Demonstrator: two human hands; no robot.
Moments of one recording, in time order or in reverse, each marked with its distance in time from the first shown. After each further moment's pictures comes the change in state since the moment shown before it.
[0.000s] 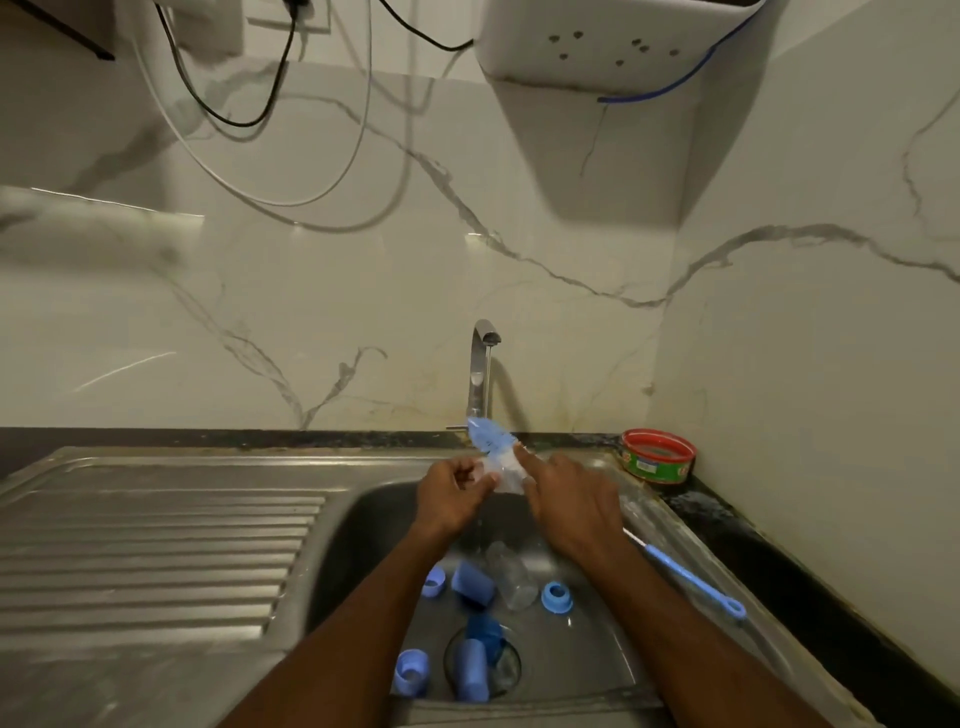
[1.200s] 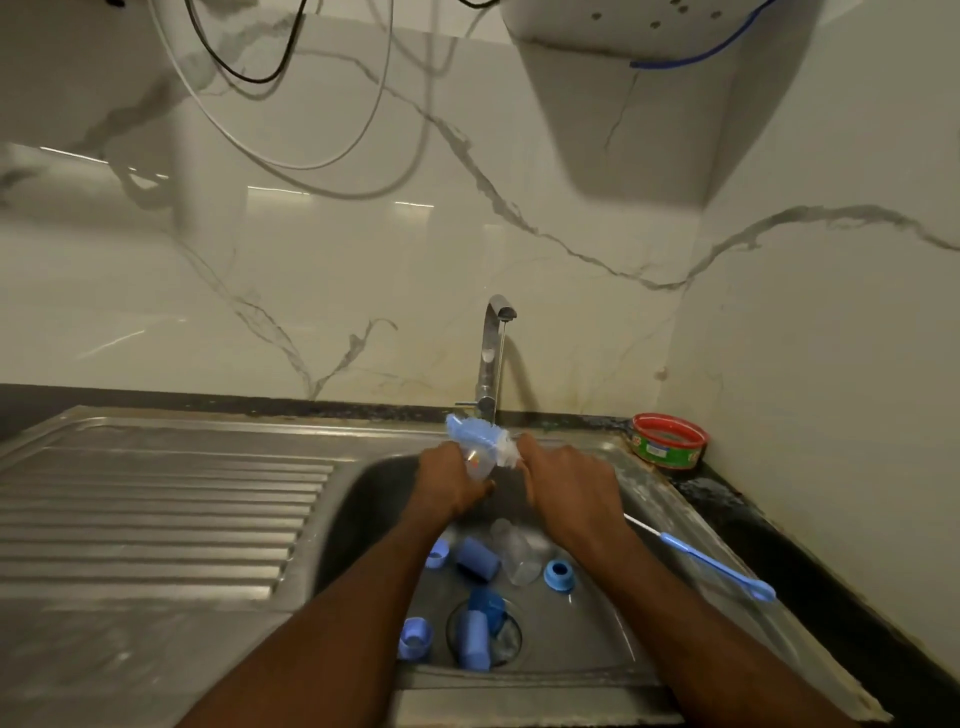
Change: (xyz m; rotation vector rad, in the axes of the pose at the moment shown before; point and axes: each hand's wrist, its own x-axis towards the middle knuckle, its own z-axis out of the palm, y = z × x) left_hand 0.001 0.004 -0.006 0.765 -0.046 -0.040; right_hand -0.010 -0.020 -0.004 -0.040 0.013 -0.099
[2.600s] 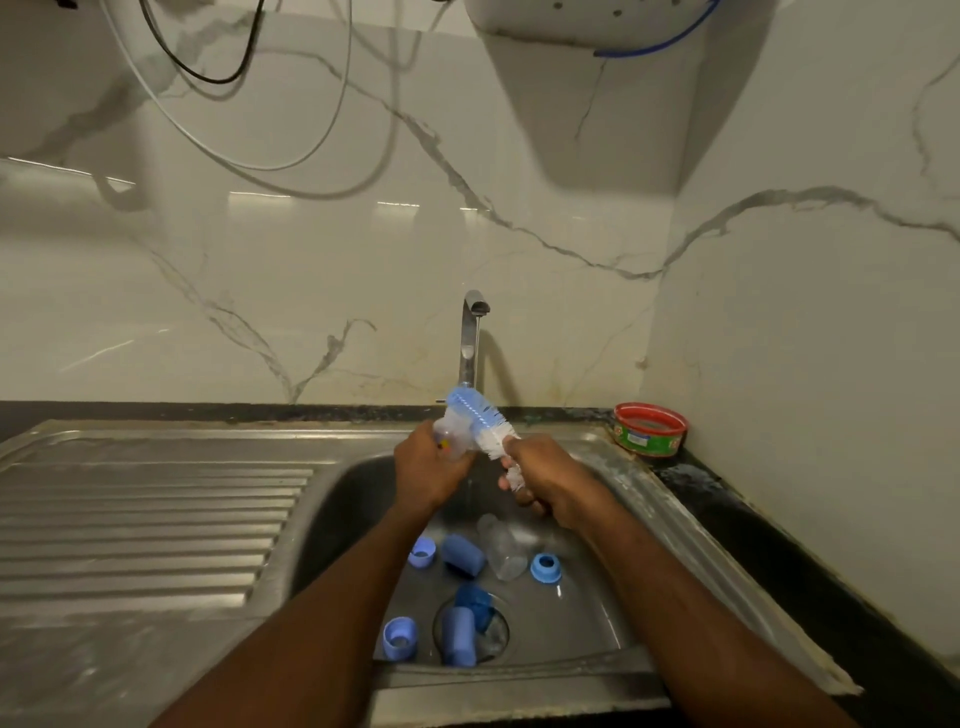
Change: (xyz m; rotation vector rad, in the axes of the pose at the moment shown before) left_hand 0.001 -0.003 0.006 -0.431 0.311 0.055; right_hand 0.019 0.006 -0.004 1.250 -0.395 0.639
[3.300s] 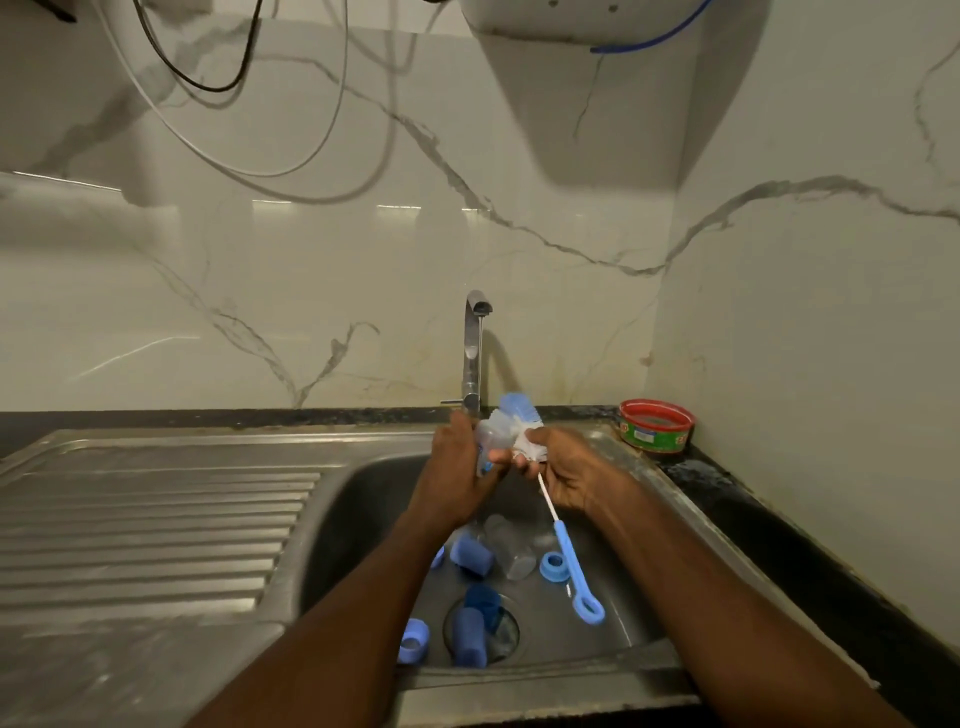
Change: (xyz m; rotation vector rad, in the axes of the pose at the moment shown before) left_hand -0.004 -0.003 0.010 0.158 -0.174 0.355; right_hand 0.023 0.000 -0.010 0.601 -0.186 0.051
